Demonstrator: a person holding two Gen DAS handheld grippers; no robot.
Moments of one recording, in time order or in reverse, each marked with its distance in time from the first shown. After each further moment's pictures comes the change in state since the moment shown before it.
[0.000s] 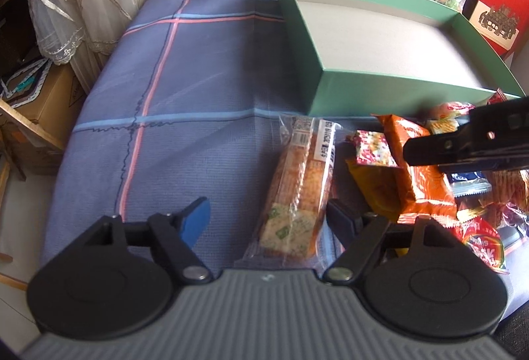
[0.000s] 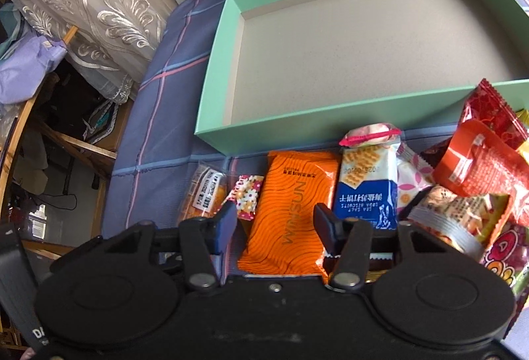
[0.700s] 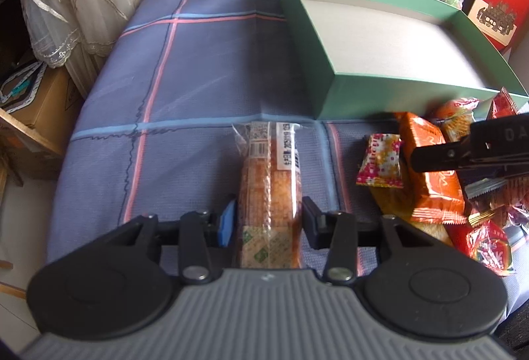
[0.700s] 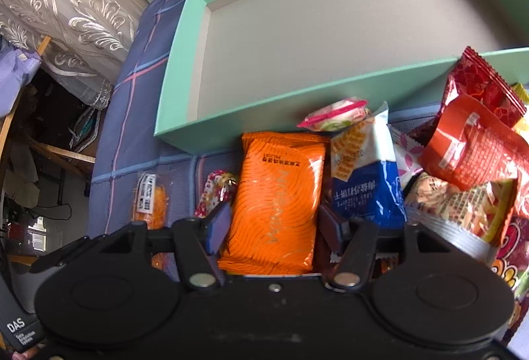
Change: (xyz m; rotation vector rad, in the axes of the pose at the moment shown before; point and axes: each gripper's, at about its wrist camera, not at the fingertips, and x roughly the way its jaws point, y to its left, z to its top) left arm 0.007 0.009 0.007 0.017 0.018 -0.012; right arm 0.013 -0.016 -0.001 0.048 0.010 0.002
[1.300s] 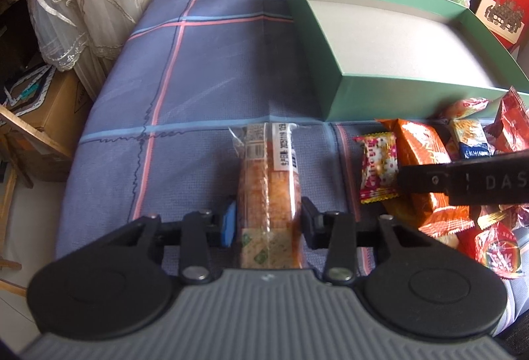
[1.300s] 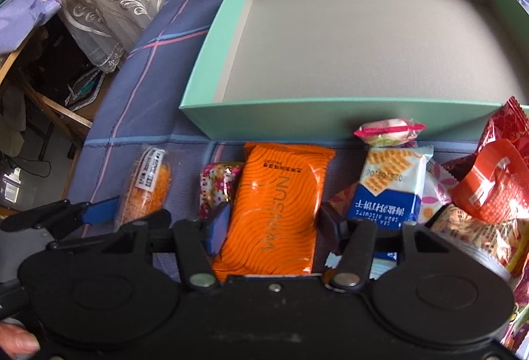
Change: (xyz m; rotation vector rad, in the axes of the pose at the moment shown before) left arm -0.001 -0.001 -0.001 -0.004 -0.007 0.044; right arm 0.006 0.029 -0.010 -0.184 -0.022 -0.055
